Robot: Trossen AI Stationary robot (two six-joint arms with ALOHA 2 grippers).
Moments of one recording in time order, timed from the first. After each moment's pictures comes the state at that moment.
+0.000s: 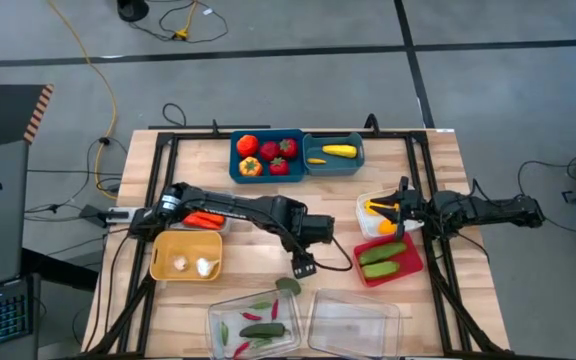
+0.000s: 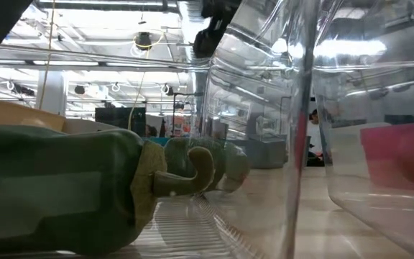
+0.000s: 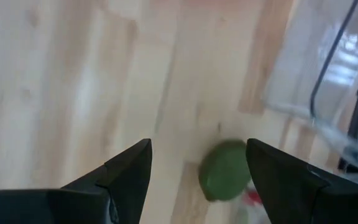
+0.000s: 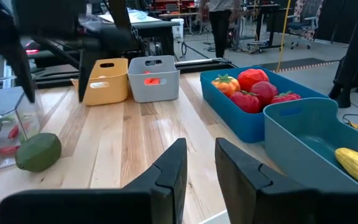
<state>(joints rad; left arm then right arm) -0.14 2.19 2.15 -1.18 0.09 -0.43 0.08 0.00 0.08 -0.20 0.31 0.07</state>
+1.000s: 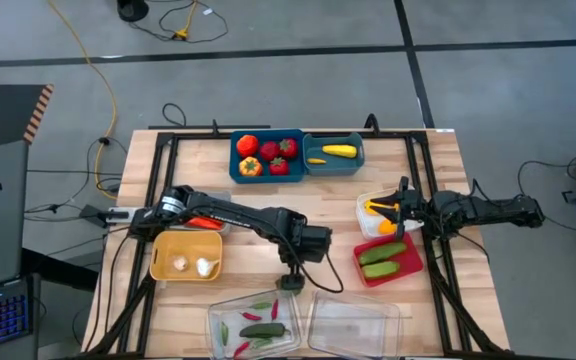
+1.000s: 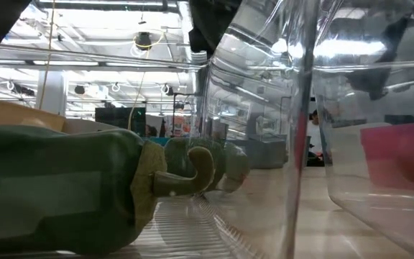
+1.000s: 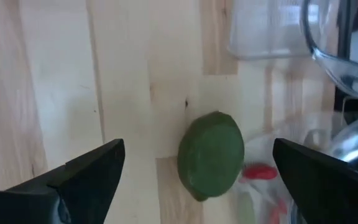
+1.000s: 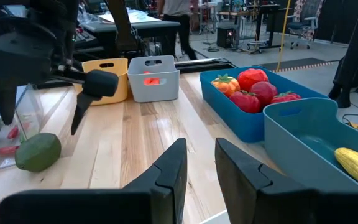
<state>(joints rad) -0.16 2.19 1.93 -1.00 0.29 -0.20 0.08 0.00 0.08 -0.20 0.31 0.07</state>
